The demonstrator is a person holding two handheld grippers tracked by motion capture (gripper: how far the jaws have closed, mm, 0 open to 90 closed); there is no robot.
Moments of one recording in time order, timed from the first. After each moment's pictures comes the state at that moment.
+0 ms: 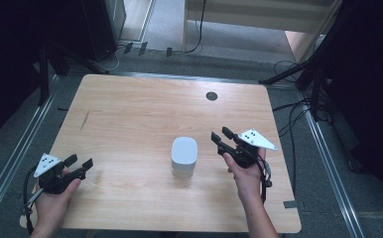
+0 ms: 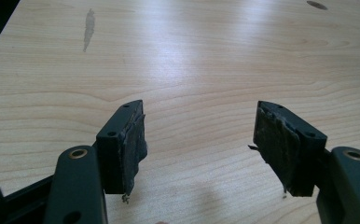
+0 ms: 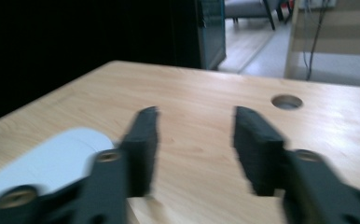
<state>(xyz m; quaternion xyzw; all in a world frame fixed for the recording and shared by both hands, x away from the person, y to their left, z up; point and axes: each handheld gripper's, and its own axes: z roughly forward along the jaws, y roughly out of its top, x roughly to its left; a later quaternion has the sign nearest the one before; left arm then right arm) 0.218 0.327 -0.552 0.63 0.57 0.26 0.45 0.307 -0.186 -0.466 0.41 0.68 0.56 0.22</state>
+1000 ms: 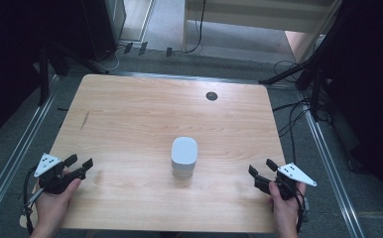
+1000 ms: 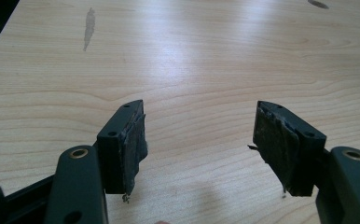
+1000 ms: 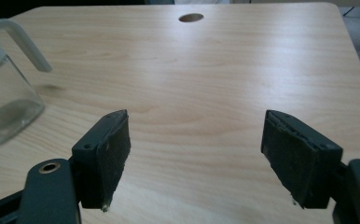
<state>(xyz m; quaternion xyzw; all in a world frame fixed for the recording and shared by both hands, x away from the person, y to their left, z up) 0.219 0.327 -0.552 0.63 0.58 0.26 0.45 0.252 -0.305 -0.530 0.49 0.68 0.49 0.25</state>
